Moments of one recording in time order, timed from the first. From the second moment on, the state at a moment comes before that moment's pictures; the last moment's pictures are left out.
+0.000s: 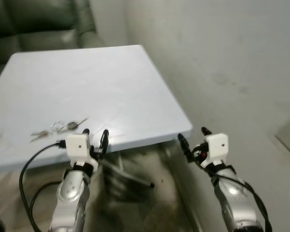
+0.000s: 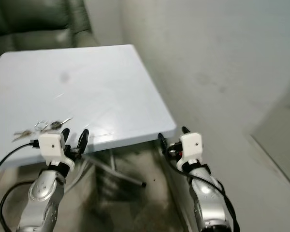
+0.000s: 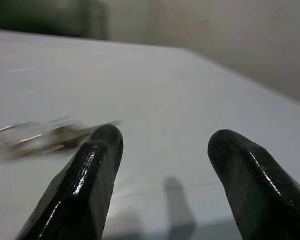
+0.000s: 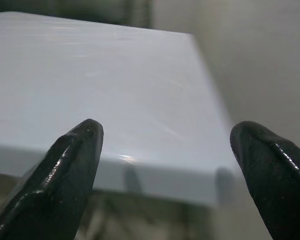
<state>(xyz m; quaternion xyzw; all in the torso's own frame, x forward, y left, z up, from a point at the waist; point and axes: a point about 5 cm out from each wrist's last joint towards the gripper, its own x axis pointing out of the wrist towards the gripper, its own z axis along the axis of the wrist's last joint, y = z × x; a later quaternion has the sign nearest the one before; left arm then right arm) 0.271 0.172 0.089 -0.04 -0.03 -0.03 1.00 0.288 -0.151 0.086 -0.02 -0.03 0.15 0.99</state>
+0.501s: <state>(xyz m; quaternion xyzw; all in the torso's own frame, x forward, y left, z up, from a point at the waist) 0.278 0.176 0.096 -0.03 -0.04 -0.03 1.00 0.289 -0.142 0.088 0.01 -0.03 0.16 0.99</state>
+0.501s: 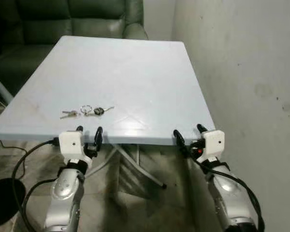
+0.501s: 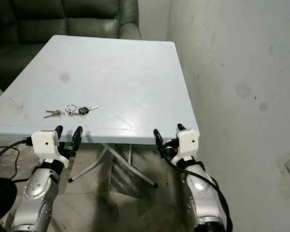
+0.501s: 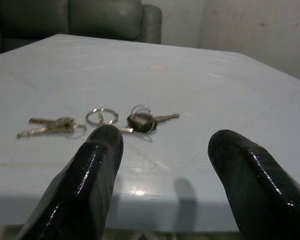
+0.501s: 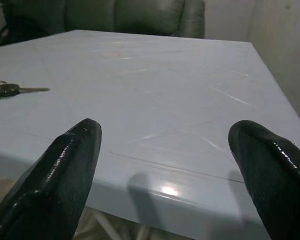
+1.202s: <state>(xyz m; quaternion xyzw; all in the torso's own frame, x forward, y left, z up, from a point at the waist) 0.280 0.170 0.099 -0.04 -0.04 -0.04 1.00 0.289 -0.145 0.088 0.01 -0.04 0.16 0.99</state>
